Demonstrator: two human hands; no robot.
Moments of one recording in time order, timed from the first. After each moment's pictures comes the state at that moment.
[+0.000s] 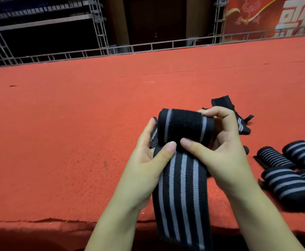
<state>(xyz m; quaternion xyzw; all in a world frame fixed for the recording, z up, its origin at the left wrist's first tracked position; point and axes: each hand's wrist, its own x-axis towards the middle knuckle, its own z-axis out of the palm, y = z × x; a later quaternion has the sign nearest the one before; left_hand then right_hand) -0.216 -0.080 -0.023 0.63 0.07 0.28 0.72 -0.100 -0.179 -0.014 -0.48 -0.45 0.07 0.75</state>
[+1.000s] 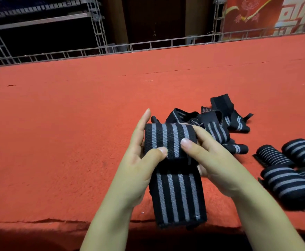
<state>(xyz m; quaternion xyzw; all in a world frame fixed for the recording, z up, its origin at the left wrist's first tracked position) -0.221 -0.074 -0.021 0.65 0.09 0.33 0.68 -0.098 -0.185 -0.017 -0.55 -0.42 0.33 0.64</state>
